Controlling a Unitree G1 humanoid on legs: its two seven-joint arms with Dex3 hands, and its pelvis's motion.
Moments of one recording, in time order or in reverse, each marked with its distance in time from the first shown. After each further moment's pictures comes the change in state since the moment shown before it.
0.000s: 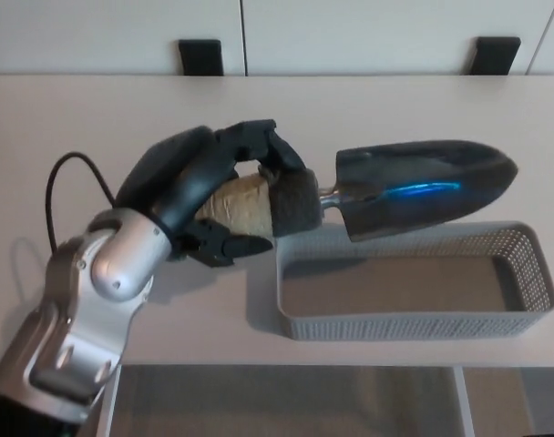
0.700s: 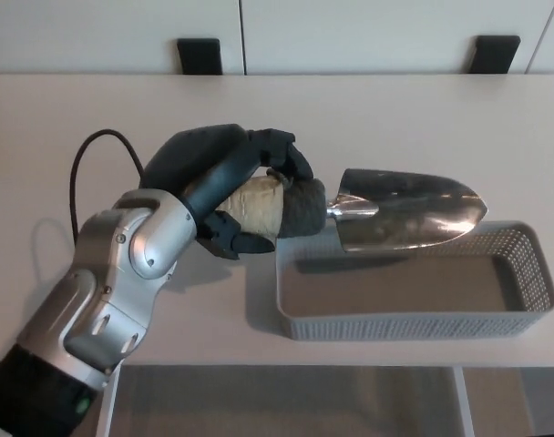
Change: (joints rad) left_arm -0.081 0.017 -0.117 0.111 0.108 -0.002 -0.006; right_arm -0.006 -0.011 0.004 -0.006 0.001 0.003 0.014
